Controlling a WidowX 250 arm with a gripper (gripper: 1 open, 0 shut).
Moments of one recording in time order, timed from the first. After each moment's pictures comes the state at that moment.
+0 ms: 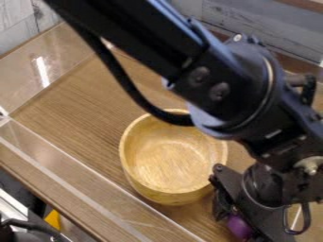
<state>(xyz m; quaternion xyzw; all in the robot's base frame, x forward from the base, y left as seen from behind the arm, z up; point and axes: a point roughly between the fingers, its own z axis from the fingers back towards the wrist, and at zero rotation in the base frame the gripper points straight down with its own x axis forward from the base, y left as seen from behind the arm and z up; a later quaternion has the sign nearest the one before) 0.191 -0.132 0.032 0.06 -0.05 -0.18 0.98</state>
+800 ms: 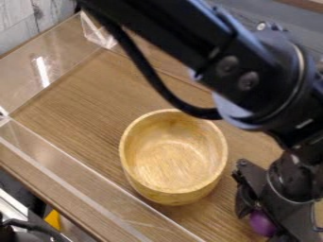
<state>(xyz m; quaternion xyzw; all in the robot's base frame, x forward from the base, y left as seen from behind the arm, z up) 0.197 -0.155 0.041 0.04 -0.06 -0.21 0.97</state>
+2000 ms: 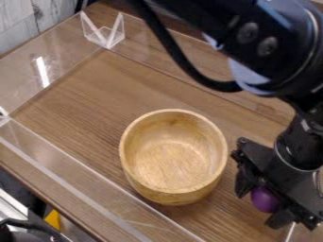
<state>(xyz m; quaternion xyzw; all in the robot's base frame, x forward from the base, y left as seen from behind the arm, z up) 0.218 -0.140 0.052 0.05 -0.04 -0.14 0.99</state>
